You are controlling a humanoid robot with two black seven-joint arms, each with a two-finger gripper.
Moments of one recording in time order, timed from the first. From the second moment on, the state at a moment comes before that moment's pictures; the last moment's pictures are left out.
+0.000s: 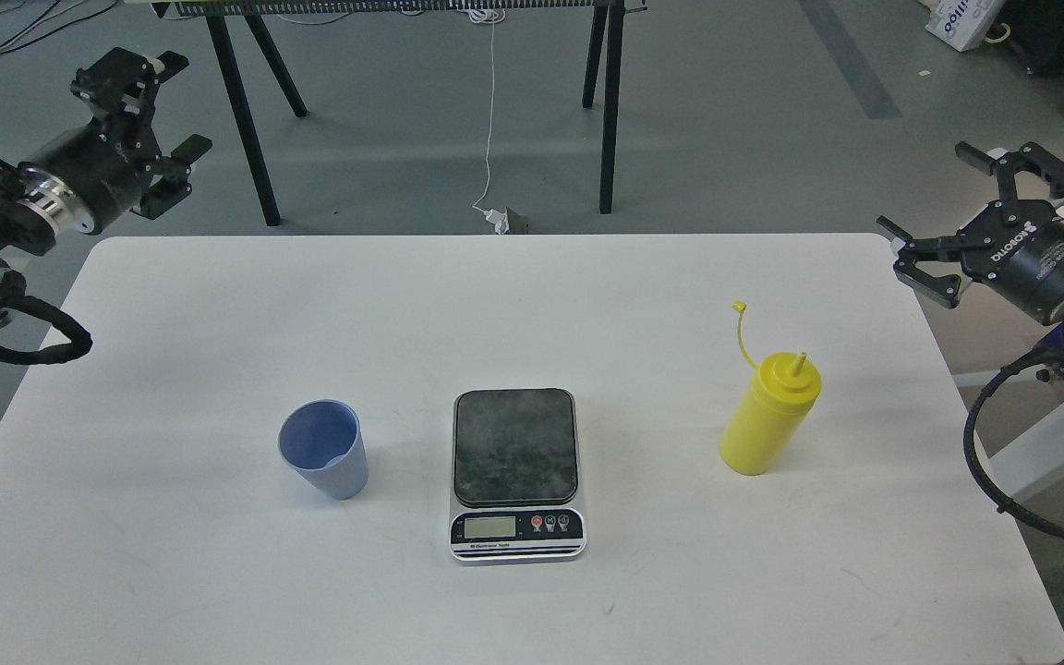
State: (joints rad) left arm -1.00 0.52 -0.28 -0.40 0.28 -0.49 -0.49; right arm 0.51 -0.60 1.17 0.84 0.39 0.49 -0.49
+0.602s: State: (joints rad) left arm -0.96 0.46 -0.34 -0.25 0.34 -0.49 -0.49; right arm 0.52 -0.57 1.19 0.82 0.39 0.49 -0.49
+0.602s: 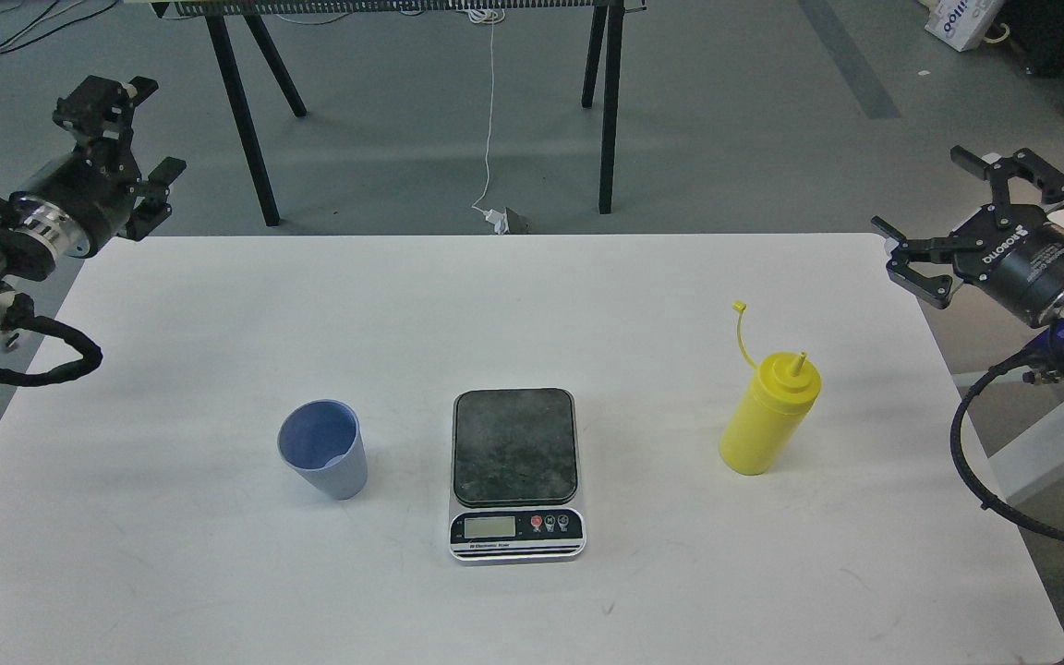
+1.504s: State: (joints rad) left arm -1.14 0.74 -0.02 -1.14 1.79 -0.49 -0.49; right arm 0.50 -0.55 1.19 0.82 0.39 0.49 -0.49
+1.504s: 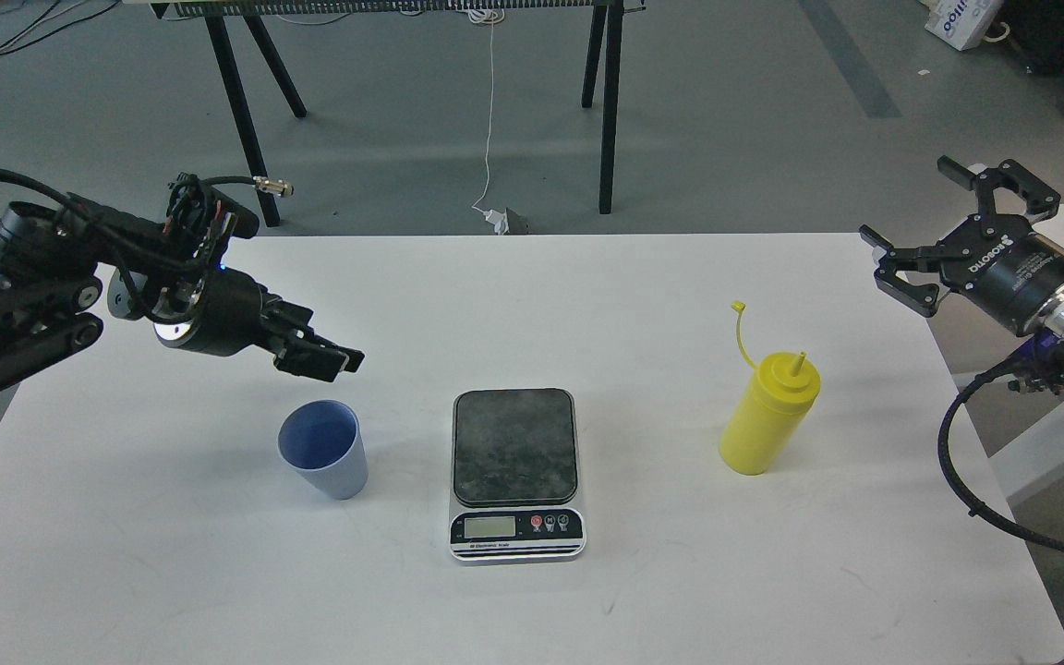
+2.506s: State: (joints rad) left arm -0.99 0.73 -0.01 -1.10 1.81 -0.49 -0.49; right arm 0.48 -0.55 1.19 0.82 0.39 0.49 -0.49
